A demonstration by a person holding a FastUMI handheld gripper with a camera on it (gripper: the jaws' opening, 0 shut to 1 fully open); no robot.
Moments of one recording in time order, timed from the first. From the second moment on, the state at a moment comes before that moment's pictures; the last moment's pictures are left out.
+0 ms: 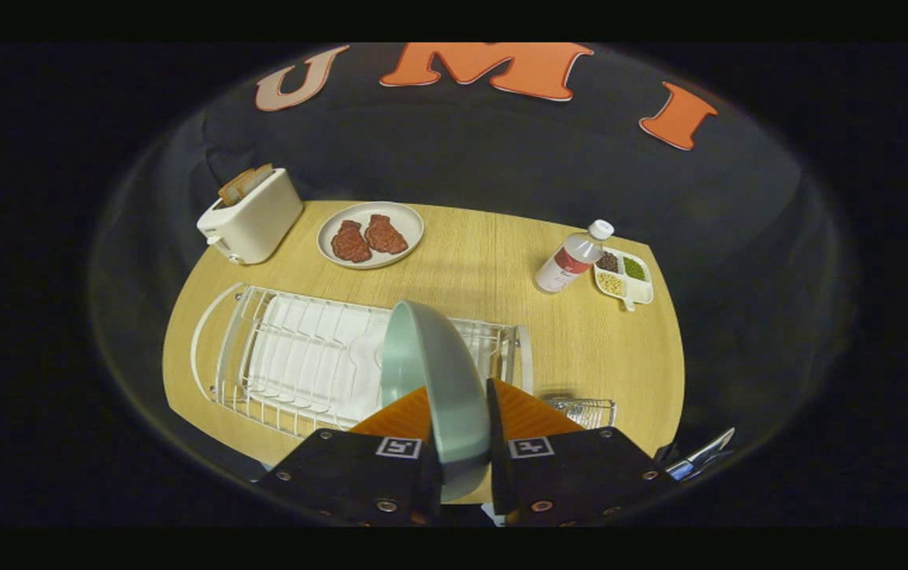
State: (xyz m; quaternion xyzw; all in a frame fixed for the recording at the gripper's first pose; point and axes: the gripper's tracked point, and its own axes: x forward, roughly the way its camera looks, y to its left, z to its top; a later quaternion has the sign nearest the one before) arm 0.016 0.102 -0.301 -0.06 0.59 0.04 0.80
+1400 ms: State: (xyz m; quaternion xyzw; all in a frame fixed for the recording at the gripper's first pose) arm -0.196 -0.023 -0.341 0.26 0.60 0.04 0.75
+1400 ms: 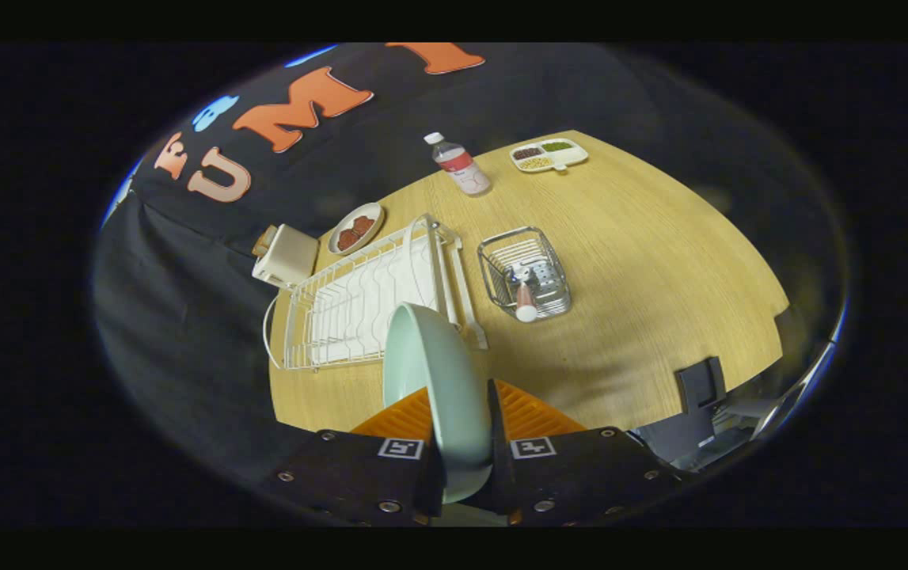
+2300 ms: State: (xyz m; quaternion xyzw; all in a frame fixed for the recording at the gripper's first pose) arm -0.235 0.031 -0.435 0.37 0.60 0.06 0.71
